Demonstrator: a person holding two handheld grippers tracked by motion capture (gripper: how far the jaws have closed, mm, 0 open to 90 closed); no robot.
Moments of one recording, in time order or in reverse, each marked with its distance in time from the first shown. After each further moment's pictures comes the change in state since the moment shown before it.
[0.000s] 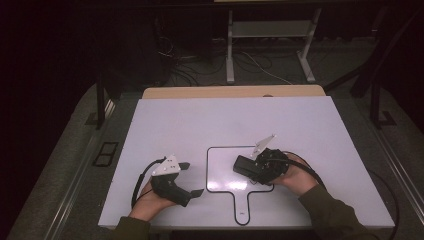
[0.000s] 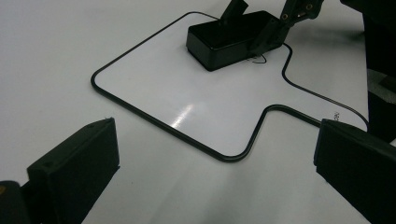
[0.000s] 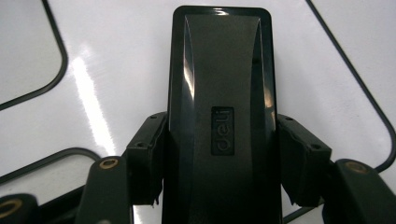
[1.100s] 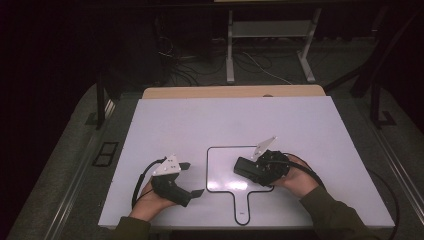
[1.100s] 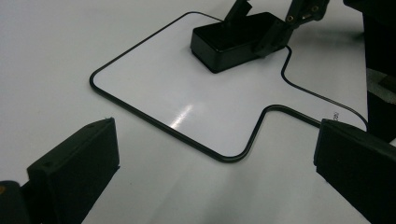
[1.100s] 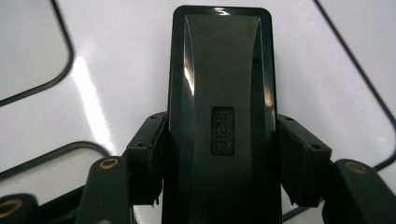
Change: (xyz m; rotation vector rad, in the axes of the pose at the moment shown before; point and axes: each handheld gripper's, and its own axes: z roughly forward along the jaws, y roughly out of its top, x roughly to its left) left arm 0.000 0.000 0.001 0.001 -0.001 0.001; right arm -0.001 -0.003 -0.001 0.001 -0.009 -0.005
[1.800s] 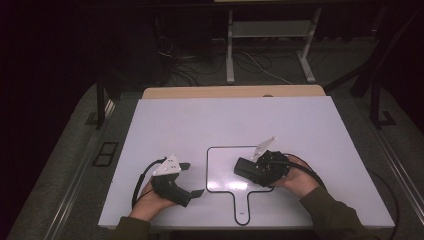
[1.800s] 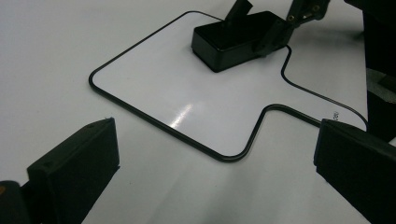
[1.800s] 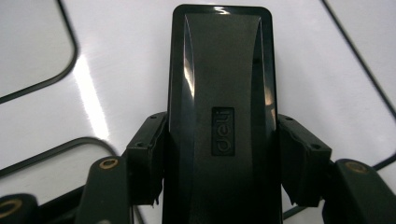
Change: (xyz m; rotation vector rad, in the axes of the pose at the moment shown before) left arm 0.000 0.000 0.000 0.000 -0.002 0.002; right arm 0.007 -0.001 -0.001 0.015 0.003 -0.015
